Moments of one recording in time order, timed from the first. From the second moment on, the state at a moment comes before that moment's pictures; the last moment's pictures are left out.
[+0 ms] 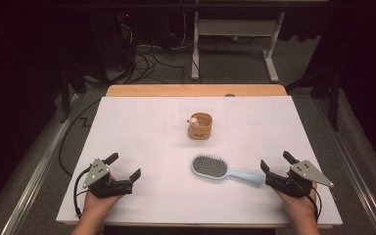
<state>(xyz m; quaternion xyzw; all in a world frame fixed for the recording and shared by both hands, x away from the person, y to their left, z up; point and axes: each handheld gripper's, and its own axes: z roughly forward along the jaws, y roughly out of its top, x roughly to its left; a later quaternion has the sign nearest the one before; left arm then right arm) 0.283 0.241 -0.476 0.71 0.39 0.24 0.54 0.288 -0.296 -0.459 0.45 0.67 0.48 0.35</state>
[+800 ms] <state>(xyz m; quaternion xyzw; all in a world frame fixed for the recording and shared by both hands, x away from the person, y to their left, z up) 0.283 0.240 -0.475 0.71 0.39 0.25 0.54 0.292 -0.295 -0.456 0.45 0.70 0.46 0.29</state>
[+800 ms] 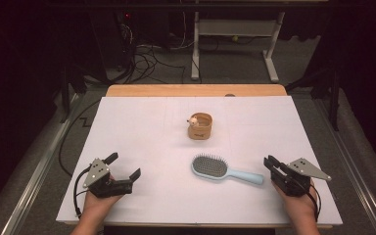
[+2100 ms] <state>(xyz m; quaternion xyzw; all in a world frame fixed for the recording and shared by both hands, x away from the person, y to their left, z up) 0.282 0.241 -0.472 0.71 0.38 0.24 0.54 0.298 -0.273 -0.466 0.40 0.81 0.38 0.20</state>
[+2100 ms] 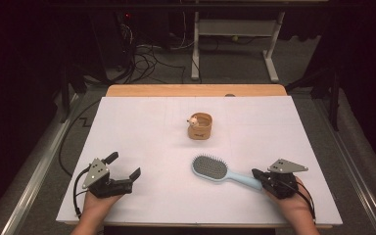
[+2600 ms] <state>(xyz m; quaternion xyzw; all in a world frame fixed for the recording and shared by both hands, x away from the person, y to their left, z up) 0.283 0.243 -0.471 0.71 0.39 0.23 0.54 0.283 -0.259 -0.468 0.37 0.84 0.36 0.18</state>
